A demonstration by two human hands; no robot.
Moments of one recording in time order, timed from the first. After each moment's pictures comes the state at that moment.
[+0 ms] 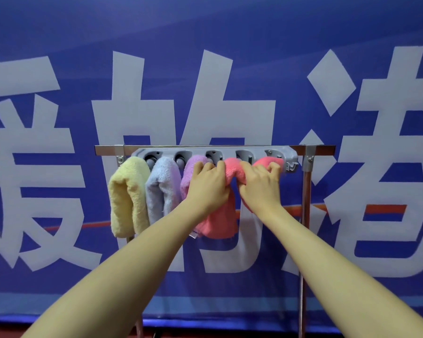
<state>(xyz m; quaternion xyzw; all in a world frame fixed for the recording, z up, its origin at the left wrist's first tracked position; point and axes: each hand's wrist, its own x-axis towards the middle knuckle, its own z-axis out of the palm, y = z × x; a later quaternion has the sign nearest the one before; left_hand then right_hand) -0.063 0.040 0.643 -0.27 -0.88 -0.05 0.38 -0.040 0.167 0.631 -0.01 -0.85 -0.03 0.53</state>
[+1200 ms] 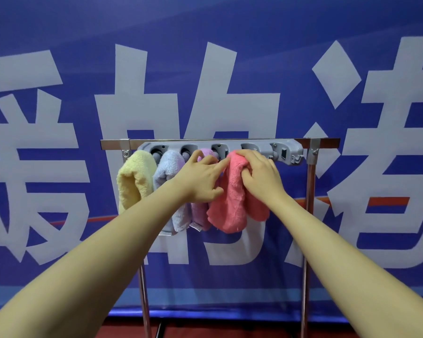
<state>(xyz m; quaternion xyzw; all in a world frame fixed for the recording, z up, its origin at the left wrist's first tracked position) -0.075 -0.009 0.659 -0.41 -0.84 0.10 0.33 -0.032 0.164 0.642 0.08 -0.88 0.21 0.42</state>
